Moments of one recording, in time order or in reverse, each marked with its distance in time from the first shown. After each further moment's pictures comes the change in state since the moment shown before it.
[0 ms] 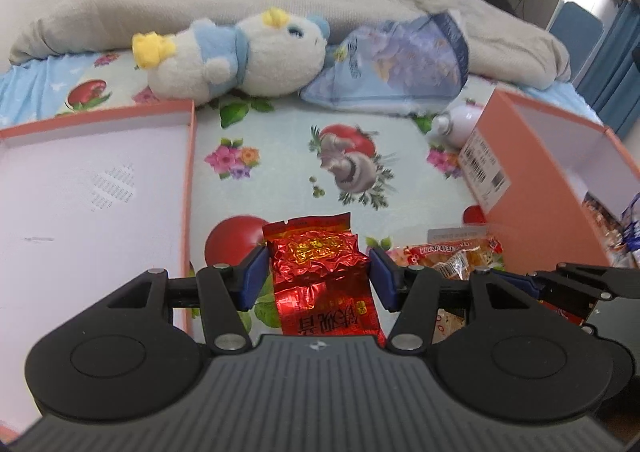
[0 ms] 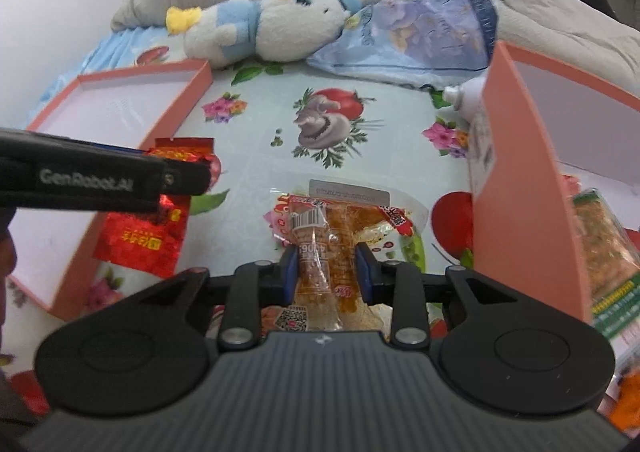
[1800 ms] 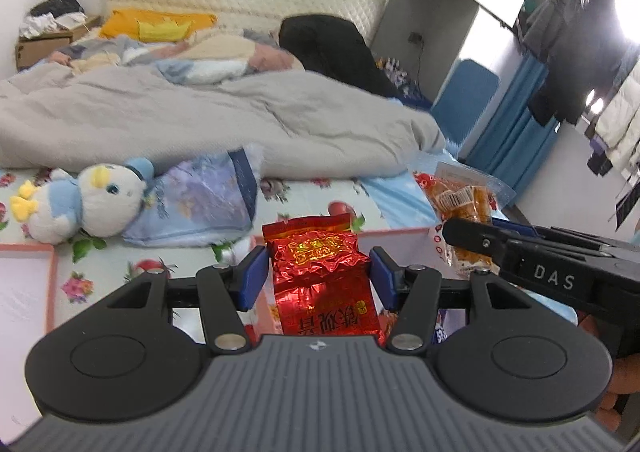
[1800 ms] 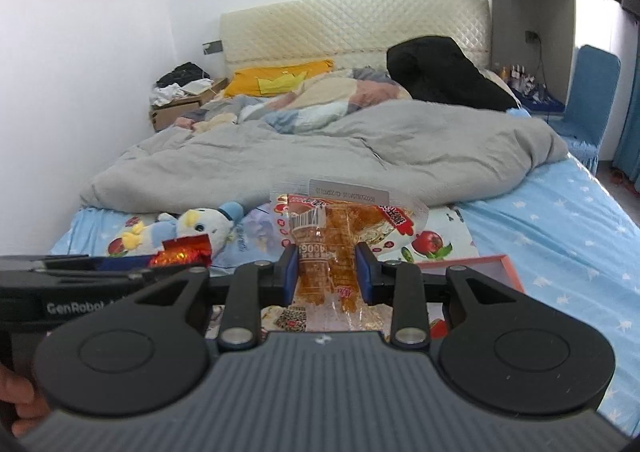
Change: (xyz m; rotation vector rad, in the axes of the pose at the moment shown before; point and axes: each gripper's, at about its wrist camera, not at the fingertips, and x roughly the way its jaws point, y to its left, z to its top) left arm -0.135 -0.212 0.103 0.062 -0.166 -0.262; right arm -0.202 -0.166 0.090 0.177 -0.304 -0.101
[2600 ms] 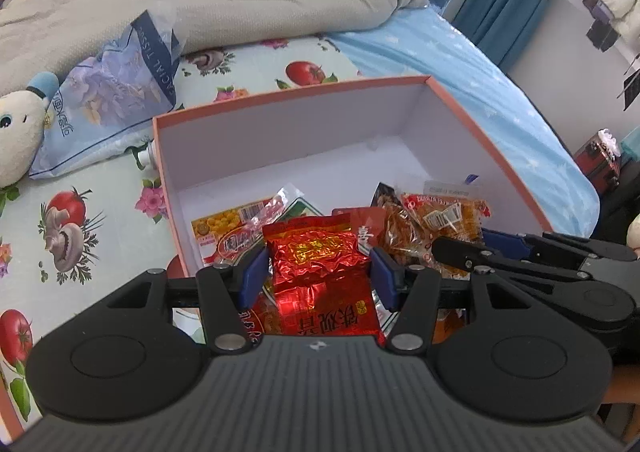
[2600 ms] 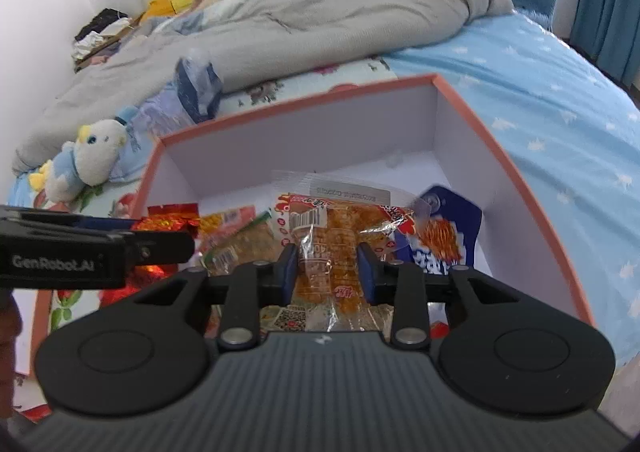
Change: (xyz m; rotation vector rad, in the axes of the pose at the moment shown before) left arm 0.174 -0.033 -0.060 0.149 0.370 -0.037; right arm 0.081 -0.087 -0.113 0.189 0.274 -0.119
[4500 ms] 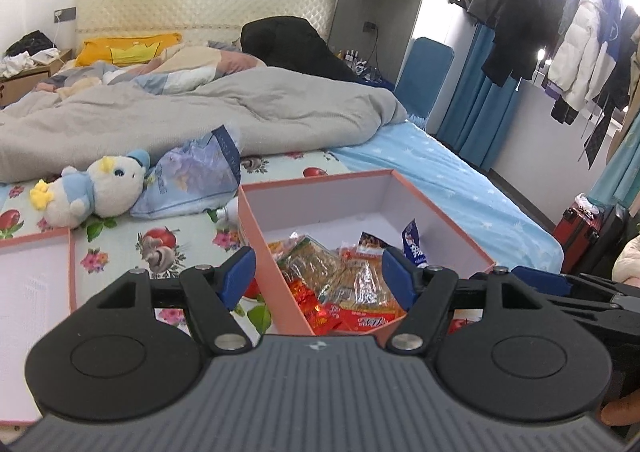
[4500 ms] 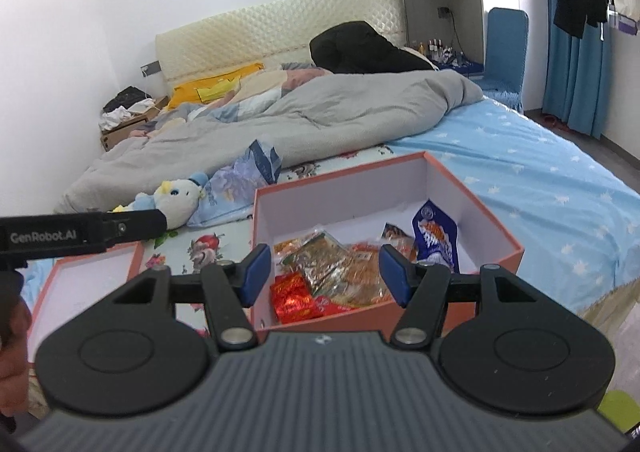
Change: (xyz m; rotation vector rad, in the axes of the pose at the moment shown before) left arm -0.241 0.000 -0.153 0.020 -0.399 0.014; right arm -0.187 0.079 -0.096 0.018 -0.321 -0.025
